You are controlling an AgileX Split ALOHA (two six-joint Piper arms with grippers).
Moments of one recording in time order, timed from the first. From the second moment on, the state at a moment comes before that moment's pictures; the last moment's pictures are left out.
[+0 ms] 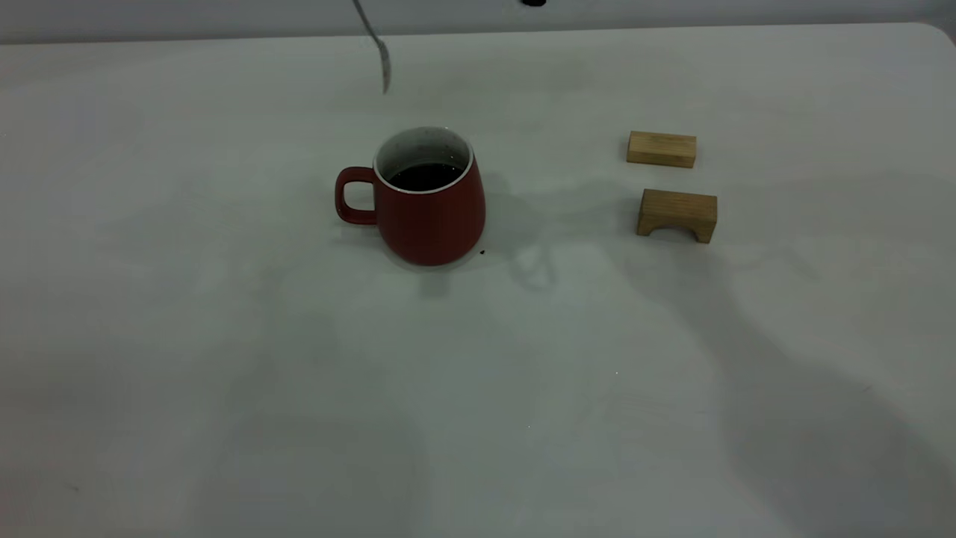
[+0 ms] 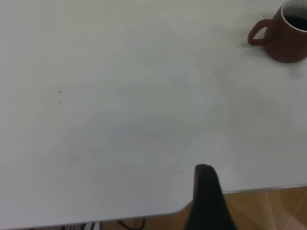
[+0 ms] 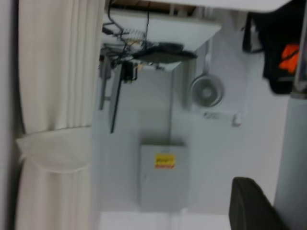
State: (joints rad) left arm -0.02 -0.02 -0.49 -0.03 1.14 0.05; right arm 0.45 2.33 -1.73 1.56 0.97 0.96
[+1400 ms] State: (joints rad) left arm -0.02 -0.02 -0.49 -0.03 1.14 0.05; right arm 0.31 2.65 -1.74 1.68 1.14 0.67
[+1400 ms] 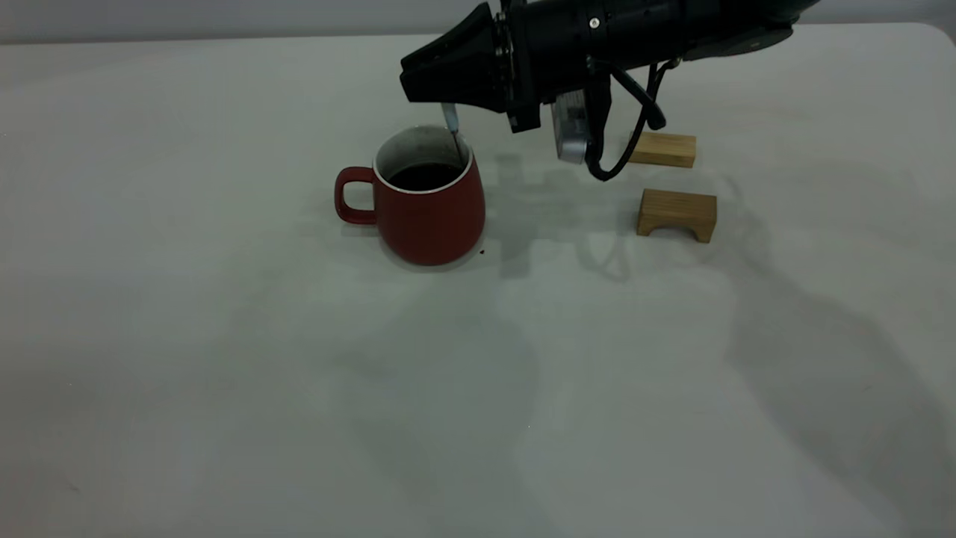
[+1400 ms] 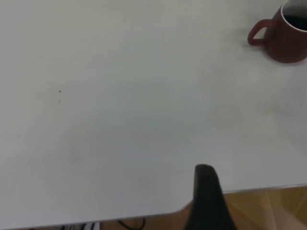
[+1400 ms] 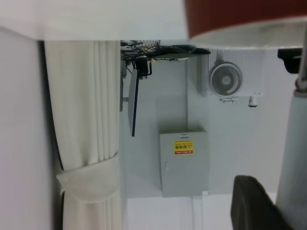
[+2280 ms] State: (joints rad) left arm -0.02 -0.02 -0.49 -0.03 1.14 0.05; right arm 0.36 2.66 -1.75 1.64 1.11 0.75
